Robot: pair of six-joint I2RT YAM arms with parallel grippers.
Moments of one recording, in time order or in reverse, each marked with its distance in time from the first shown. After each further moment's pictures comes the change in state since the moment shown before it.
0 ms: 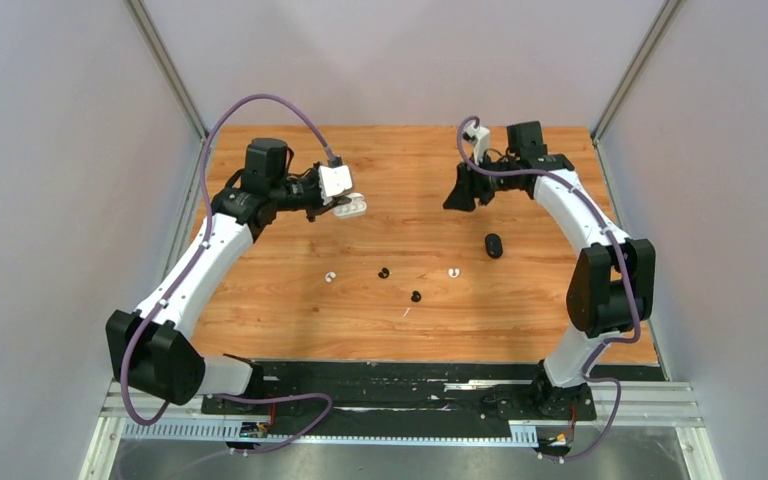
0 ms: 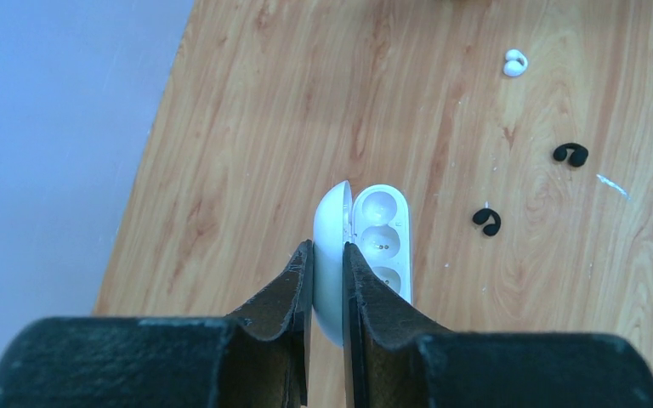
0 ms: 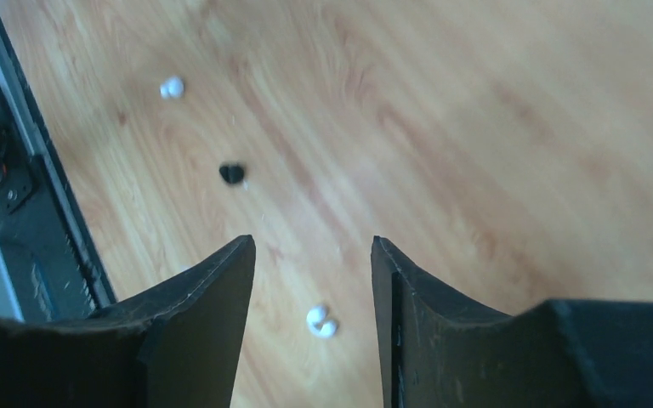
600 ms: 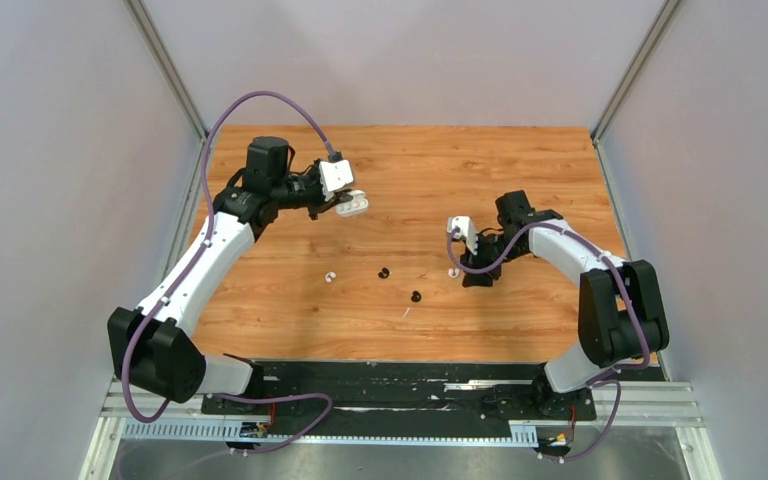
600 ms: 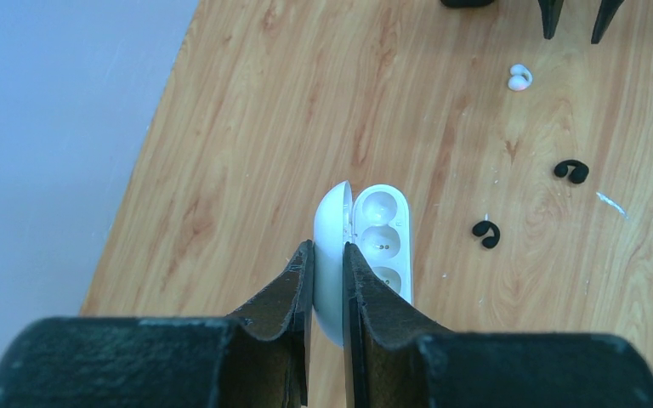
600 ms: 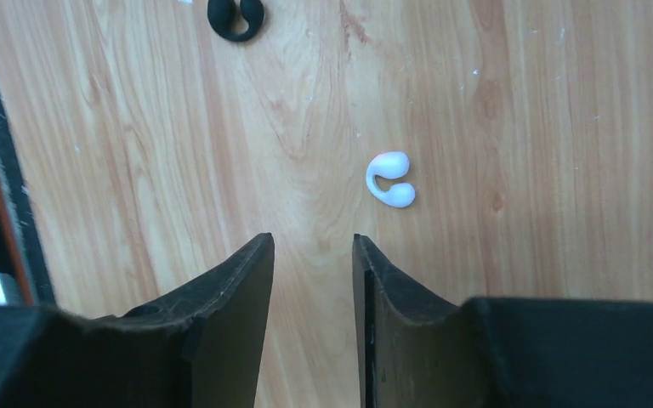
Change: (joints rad) left arm -0.011 0.015 -0.009 0.049 -0.020 -0.052; right arm 0.039 -0.161 -0.529 -0.154 0.098 -0.704
